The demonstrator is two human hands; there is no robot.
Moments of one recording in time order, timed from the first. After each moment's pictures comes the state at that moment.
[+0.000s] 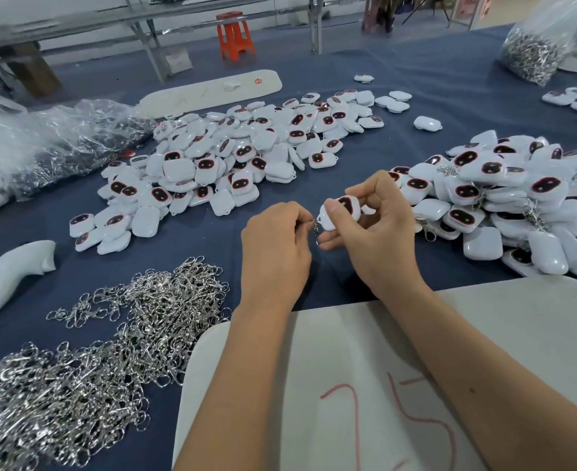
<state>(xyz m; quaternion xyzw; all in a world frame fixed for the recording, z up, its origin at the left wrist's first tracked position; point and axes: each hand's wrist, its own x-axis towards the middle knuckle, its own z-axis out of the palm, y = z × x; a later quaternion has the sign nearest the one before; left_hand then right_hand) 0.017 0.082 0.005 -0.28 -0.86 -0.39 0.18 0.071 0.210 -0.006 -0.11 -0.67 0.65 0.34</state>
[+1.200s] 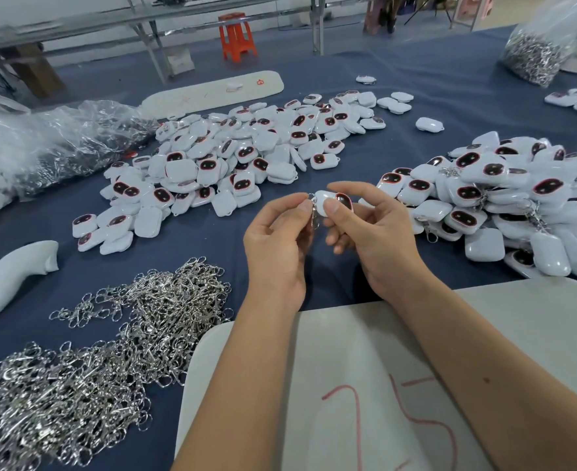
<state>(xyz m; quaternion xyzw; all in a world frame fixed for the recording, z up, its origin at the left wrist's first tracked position) 0.026 0.099 0.010 -0.02 -0.50 -0.86 -0.11 0.067 0.219 -0.006 -0.07 -0.59 0.77 0.23</state>
